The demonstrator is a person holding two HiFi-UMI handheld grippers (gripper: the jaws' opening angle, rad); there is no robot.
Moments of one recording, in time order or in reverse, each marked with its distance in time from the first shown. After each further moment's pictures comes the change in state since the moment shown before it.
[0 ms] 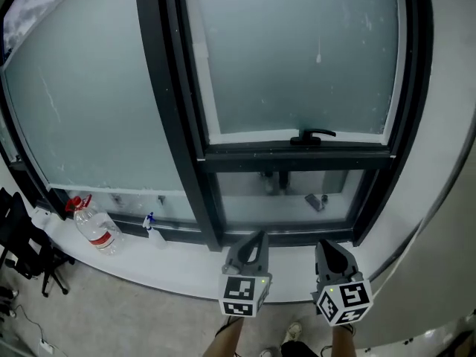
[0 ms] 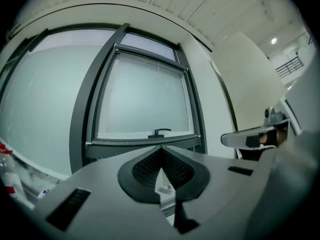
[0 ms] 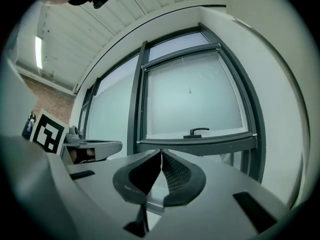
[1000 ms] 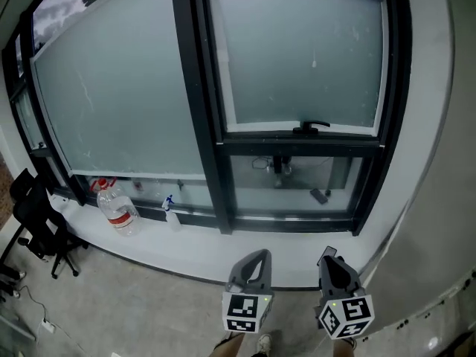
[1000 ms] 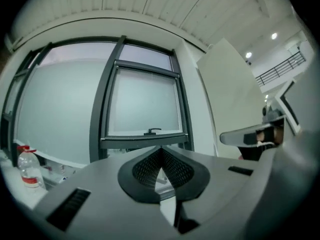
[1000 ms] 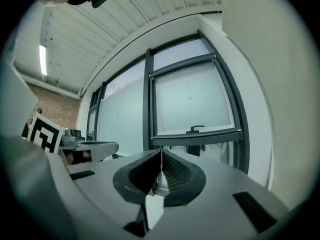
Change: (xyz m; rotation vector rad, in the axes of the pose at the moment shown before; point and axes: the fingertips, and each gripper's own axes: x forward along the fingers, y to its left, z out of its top) left arm -0.182 -0.103 0.002 0.016 0.026 0.059; right arm -0.189 0.055 -0.008 0.032 0.029 0.034
